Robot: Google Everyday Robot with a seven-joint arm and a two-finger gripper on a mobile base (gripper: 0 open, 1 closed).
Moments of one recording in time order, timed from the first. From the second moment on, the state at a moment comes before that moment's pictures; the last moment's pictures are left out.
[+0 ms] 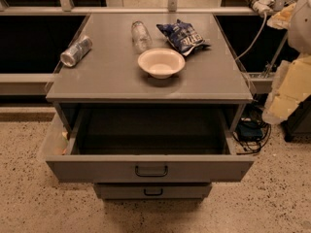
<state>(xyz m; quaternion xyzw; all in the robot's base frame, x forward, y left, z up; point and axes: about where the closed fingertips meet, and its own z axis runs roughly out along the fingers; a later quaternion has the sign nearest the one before) 0.435 -0.204 1.014 -0.60 0.77 -0.07 0.21</state>
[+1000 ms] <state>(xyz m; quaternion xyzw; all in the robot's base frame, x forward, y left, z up) 0.416 -0.212 0.979 -0.58 0.78 -0.03 0.24</state>
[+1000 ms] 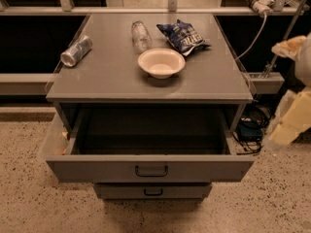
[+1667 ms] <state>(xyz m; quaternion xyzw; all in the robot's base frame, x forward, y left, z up) 0.371 -0.219 0.857 -0.46 0.83 0.08 0.29</state>
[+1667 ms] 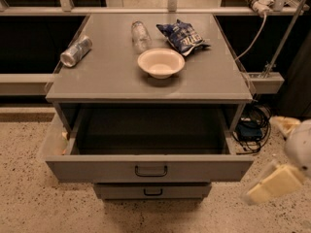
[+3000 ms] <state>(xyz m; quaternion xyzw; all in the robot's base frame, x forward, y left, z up) 0.352 -0.232 0.790 -0.41 0.86 0.11 0.28</state>
